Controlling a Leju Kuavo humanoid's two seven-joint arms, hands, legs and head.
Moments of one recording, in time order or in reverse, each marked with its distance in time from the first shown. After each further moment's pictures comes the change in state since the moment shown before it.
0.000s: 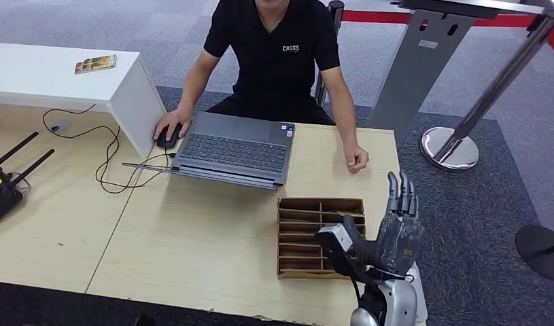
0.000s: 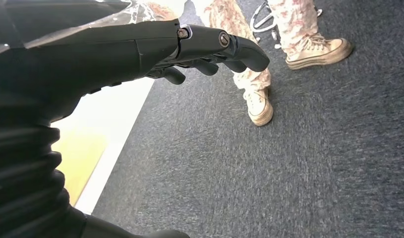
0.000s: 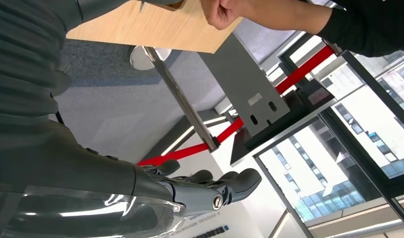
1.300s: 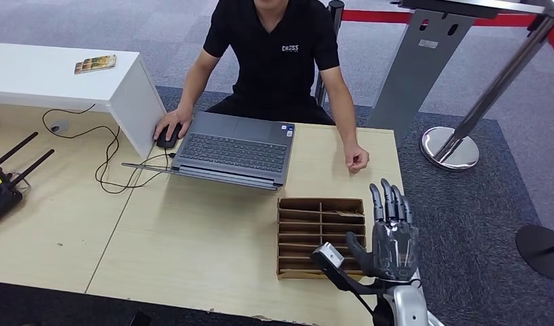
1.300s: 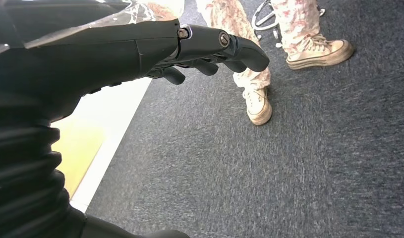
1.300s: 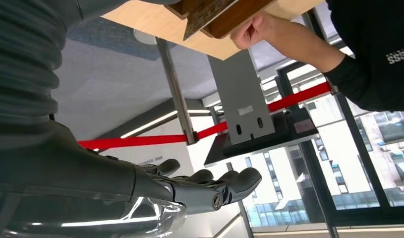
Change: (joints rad) left arm -0.002 -0.003 0.070 0.002 -0.022 0.000 -0.040; right arm -0.139 -0.510 0.471 -0.016 0.007 0.026 0.500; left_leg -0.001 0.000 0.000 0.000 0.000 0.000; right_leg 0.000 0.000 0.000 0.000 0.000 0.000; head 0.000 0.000
